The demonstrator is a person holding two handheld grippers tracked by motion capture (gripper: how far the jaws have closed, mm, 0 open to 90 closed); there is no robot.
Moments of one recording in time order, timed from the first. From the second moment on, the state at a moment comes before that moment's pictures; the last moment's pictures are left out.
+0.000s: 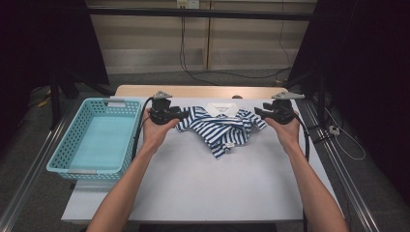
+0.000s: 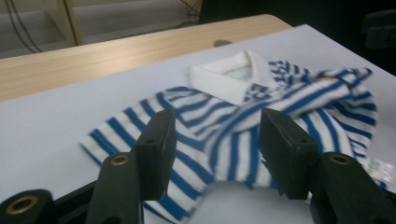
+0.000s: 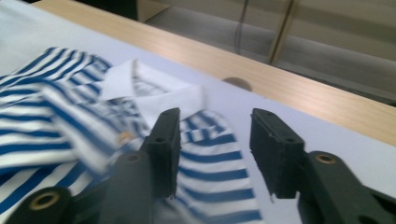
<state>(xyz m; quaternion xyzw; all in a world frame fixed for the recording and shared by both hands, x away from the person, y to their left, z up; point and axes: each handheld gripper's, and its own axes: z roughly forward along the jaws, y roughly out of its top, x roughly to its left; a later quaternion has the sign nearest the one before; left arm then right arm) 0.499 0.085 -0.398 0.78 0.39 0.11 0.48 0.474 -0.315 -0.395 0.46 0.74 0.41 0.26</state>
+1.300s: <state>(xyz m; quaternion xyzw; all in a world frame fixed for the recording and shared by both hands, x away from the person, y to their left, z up) 0.491 0.060 -0.422 0.82 0.36 0.10 0.43 0.453 -0.340 -0.444 0.44 0.80 0.31 0.27</state>
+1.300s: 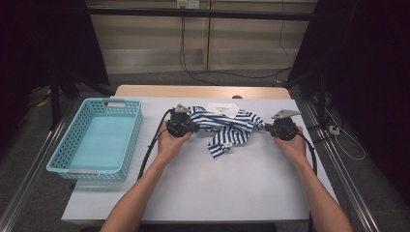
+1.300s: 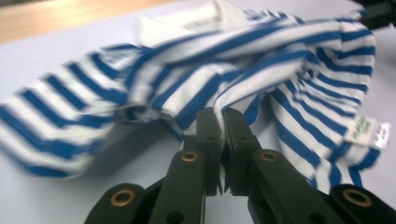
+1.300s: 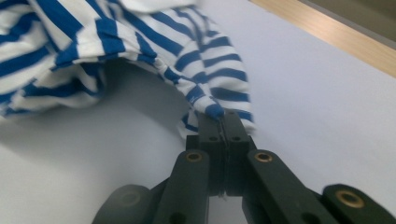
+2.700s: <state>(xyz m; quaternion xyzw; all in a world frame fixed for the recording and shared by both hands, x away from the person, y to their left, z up) 0.452 0.049 -0.452 0.87 0.29 0.07 0.39 0.397 -0.226 -0.427 0.33 0.82 0.43 0.17</state>
